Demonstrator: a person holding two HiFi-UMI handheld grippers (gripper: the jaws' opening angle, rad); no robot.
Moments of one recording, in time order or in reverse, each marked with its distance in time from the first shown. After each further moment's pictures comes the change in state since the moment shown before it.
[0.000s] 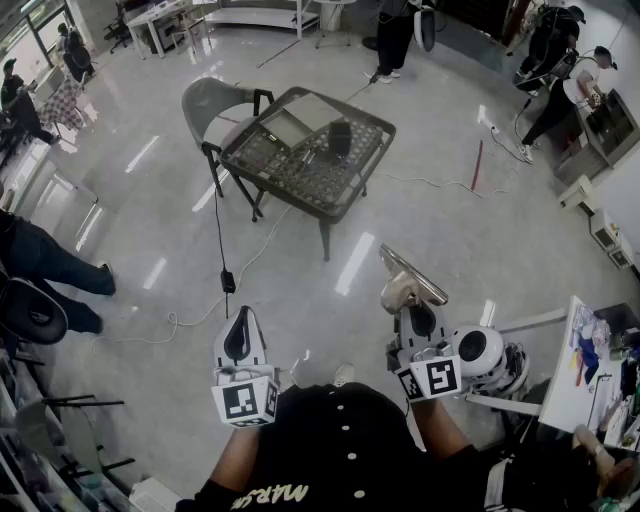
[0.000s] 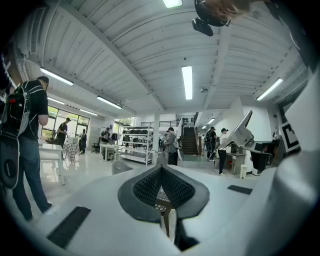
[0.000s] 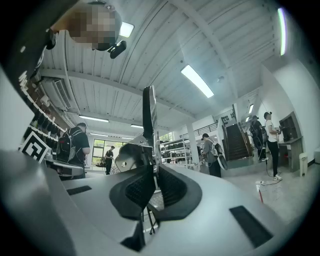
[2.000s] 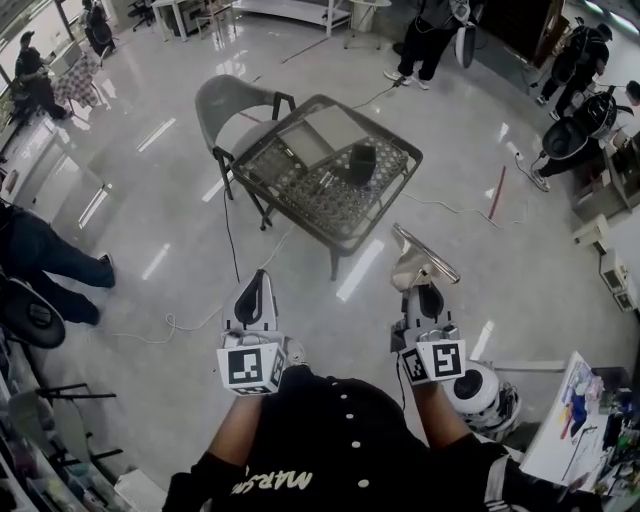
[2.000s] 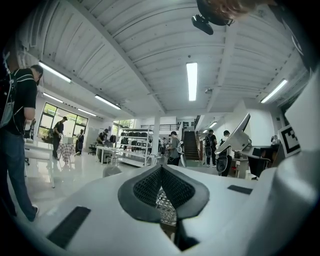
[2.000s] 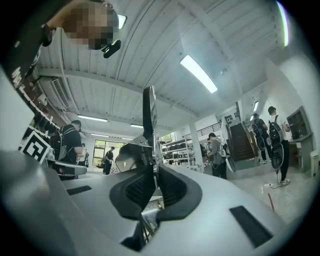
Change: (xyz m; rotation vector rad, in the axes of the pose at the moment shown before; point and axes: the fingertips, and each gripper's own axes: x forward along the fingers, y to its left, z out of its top) left arm 0.190 0.016 0.030 -0.022 -0.049 -0.019; right arm 0.177 -0.073 -0.015 0.001 -0.004 0.030
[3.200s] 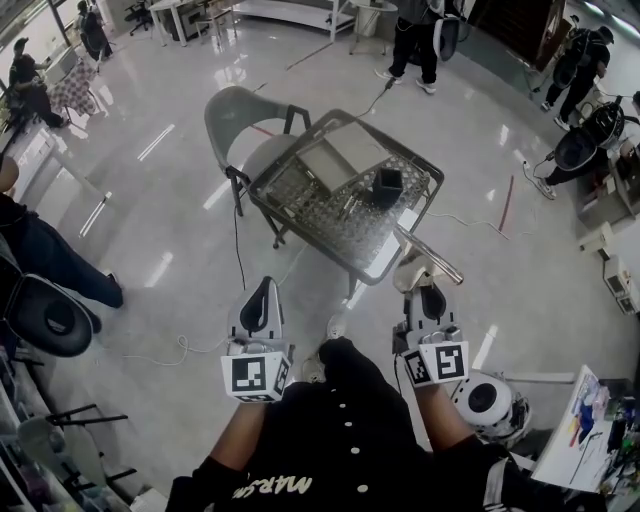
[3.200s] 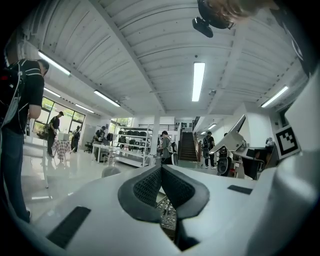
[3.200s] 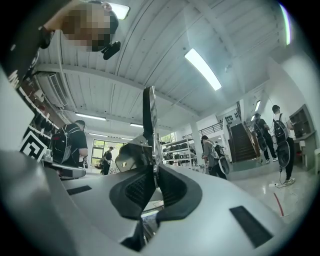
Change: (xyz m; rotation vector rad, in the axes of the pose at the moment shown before) left arm 0.073 0.106 0.007 -0.027 0.001 -0.045; right arm 0.128 0.054 -0.020 -0.001 -0.011 -0.007
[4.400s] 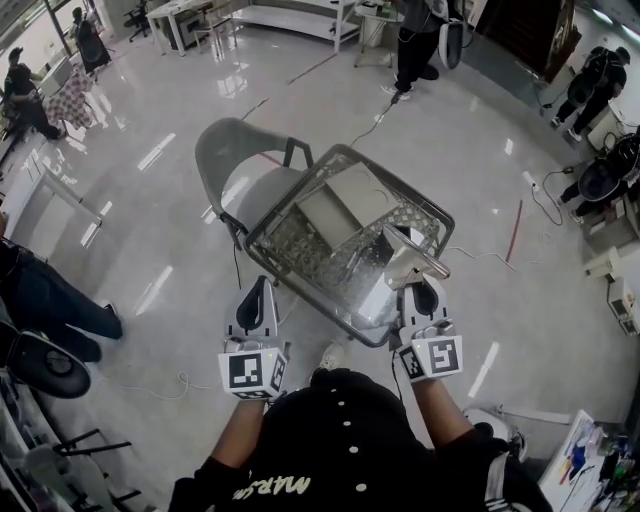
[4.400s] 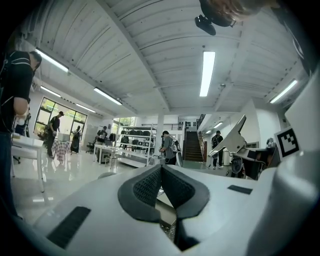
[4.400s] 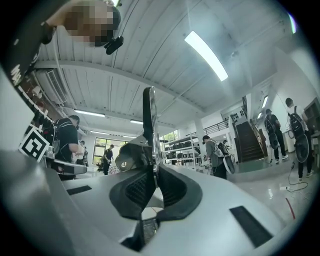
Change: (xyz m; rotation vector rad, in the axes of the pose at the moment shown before) left arm 0.212 0.071 0.007 0.001 0.004 0.037; right arm 0.214 -0.073 -0.044 -0.020 0.019 0.046
